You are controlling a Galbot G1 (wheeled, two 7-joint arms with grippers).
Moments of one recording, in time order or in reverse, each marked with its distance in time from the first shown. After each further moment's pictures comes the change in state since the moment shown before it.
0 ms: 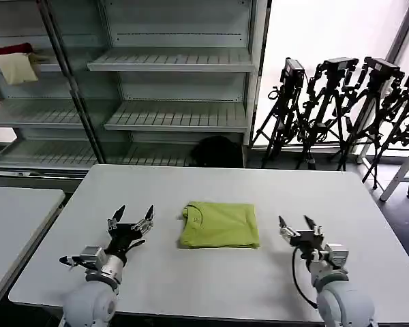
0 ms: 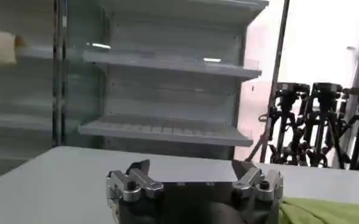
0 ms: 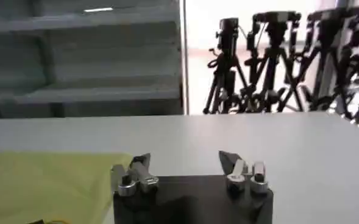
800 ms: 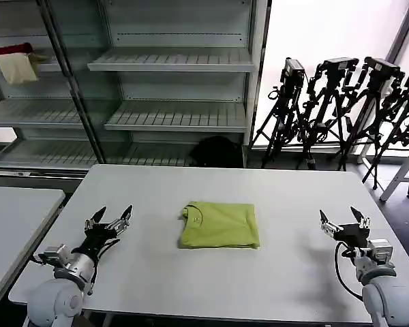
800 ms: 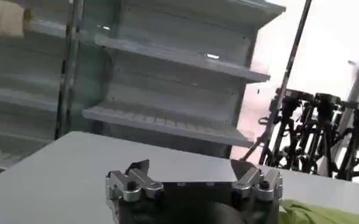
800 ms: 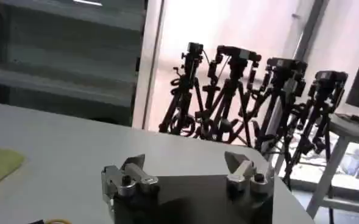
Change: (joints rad) left arm 0.016 0.124 -0.139 0.039 -0.233 0.028 0.098; right arm -0.010 -0.139 0.184 -0.090 -0.046 0.095 -0.123
